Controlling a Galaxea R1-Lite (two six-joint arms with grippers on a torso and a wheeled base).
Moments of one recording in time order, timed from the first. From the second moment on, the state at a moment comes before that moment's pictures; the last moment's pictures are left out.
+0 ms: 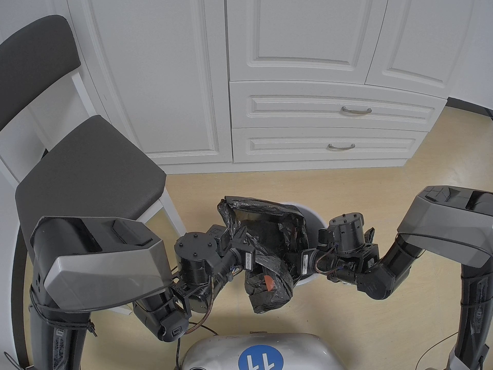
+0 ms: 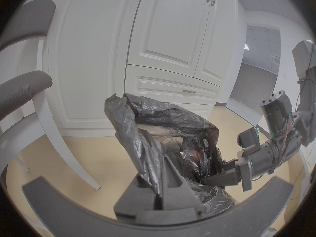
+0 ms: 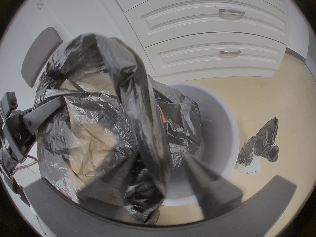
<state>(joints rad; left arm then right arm) -0.70 2.36 -0.74 -1.53 0.28 -0.07 0.52 2.28 -0.84 -0.92 -0.03 0.29</state>
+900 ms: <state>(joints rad) -0.66 2.32 -0.64 -1.53 0.09 -0.04 0.24 2.07 -0.82 -0.77 0.07 0.14</state>
